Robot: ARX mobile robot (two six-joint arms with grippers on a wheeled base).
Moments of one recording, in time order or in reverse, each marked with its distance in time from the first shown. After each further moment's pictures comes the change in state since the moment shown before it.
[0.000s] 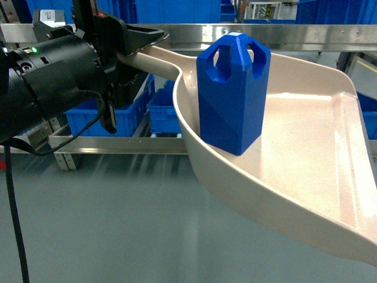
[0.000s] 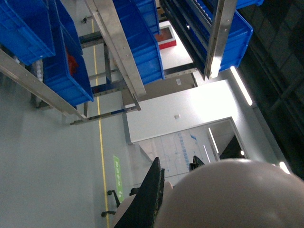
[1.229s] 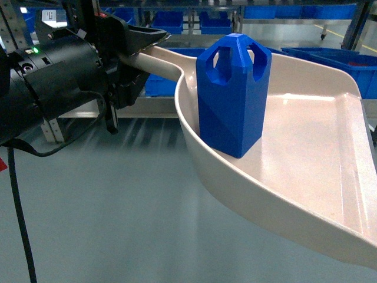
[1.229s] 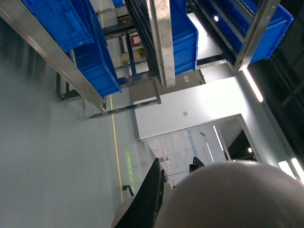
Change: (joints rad) left arm -0.004 0.000 0.000 0.000 0.002 0.000; right arm 0.000 0.000 0.000 0.001 0.000 0.000
